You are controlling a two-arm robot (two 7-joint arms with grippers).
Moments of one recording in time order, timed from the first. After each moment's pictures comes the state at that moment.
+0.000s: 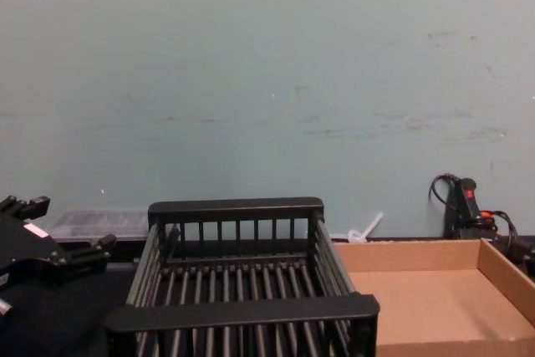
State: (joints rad) left arm -0.20 0.60 0.45 -1.41 -0.25 -0.12 0.03; right arm 0.20 0.60 -0.45 -1.41 0.25 -0.12 -0.03
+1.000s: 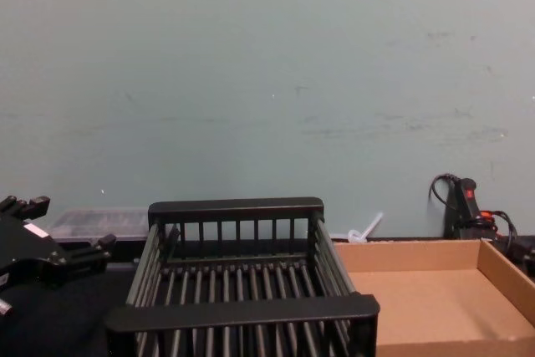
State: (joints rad) left arm -0.20 0.60 0.45 -1.41 -0.25 -0.12 0.03; right arm 0.20 0.60 -0.45 -1.41 0.25 -0.12 -0.03
